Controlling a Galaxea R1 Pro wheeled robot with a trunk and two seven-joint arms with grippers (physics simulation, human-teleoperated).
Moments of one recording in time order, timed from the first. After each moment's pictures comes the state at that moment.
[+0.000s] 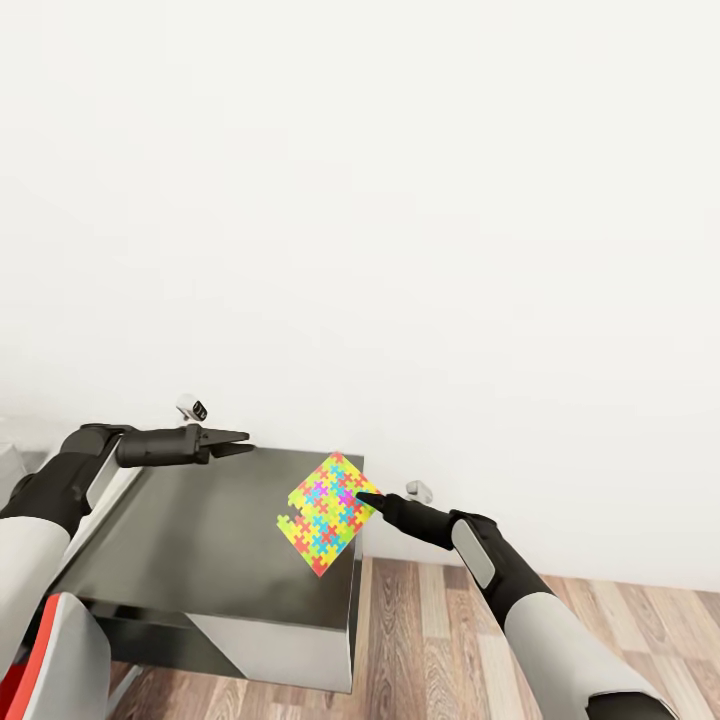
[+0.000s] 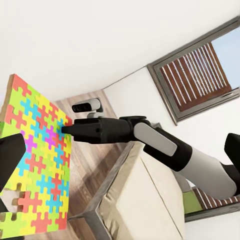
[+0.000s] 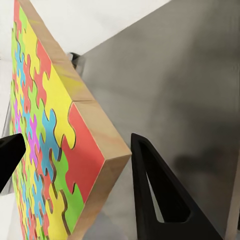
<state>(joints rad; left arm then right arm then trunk) -0.94 0.38 -0.09 -0.77 0.21 0.93 -1.57 -0.73 0.09 0.05 -0.59 -0.51 0.53 0.60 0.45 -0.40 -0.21</state>
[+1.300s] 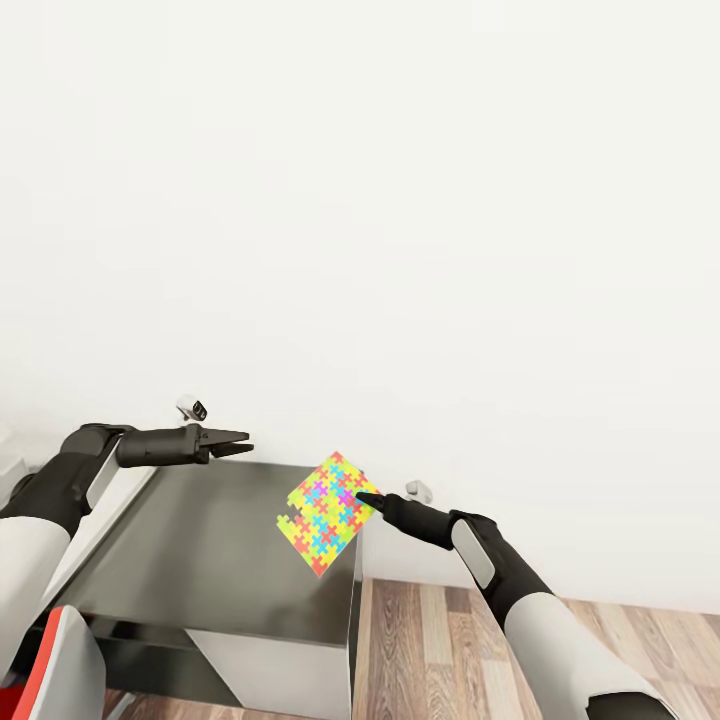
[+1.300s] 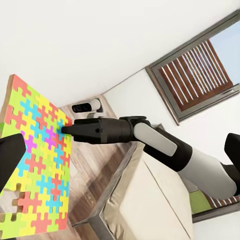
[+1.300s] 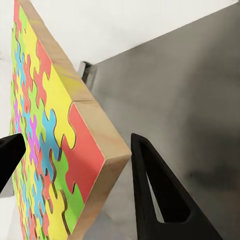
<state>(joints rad) -0.94 0.38 -0.09 -0.77 0.21 0.93 -1.57 -0.73 0.09 0.05 -0.59 -0.51 0.53 0.60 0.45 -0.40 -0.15</state>
